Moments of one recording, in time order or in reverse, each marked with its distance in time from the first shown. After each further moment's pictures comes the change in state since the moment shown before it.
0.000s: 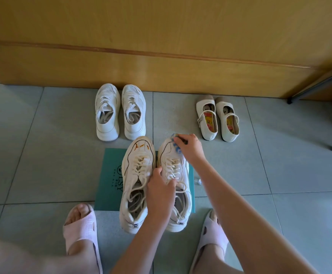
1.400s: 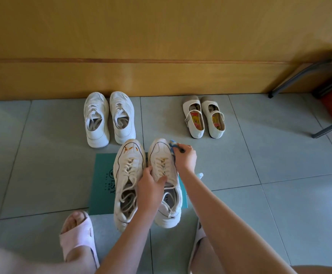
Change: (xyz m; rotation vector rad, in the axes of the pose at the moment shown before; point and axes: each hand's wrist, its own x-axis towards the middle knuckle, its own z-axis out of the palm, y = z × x) left_hand 0.009 -0.010 0.002 -0.058 -0.058 0.037; right_hand -0.040 0.009 0.006 0.326 0.290 0.347
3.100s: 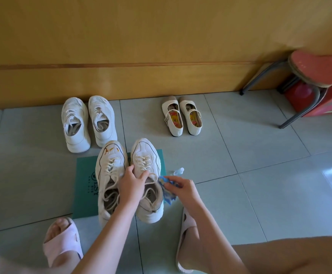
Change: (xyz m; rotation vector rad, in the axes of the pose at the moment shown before) left_hand -0.007 0.008 -0.009 0.114 -0.040 -0.004; right_hand -0.085 0.060 -0.085 0.137 -0.388 -0.063
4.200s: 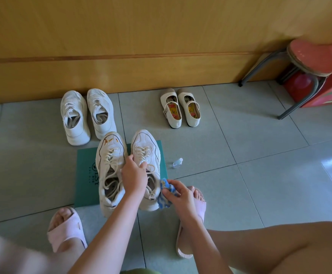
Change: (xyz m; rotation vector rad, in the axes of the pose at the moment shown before) left_hand -0.015 0.010 0.010 0.038 0.150 0.038; right_hand -0.058 0.010 0.022 0.172 0.097 0.090
